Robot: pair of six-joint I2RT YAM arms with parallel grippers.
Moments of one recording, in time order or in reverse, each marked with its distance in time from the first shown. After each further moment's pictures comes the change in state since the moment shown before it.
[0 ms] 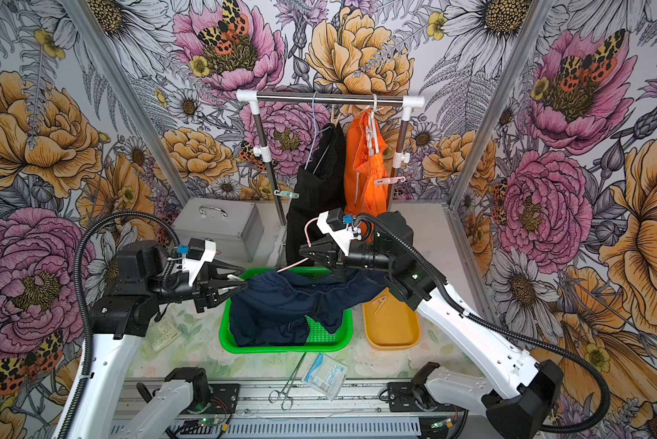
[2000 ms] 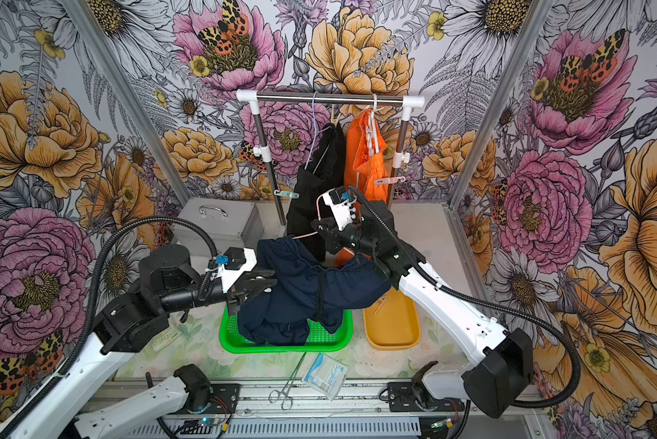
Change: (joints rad) left arm -0.727 0.027 0.047 0.243 -0.767 -0.117; right arm -0.085 0.202 0.081 -0.006 0.371 0.177
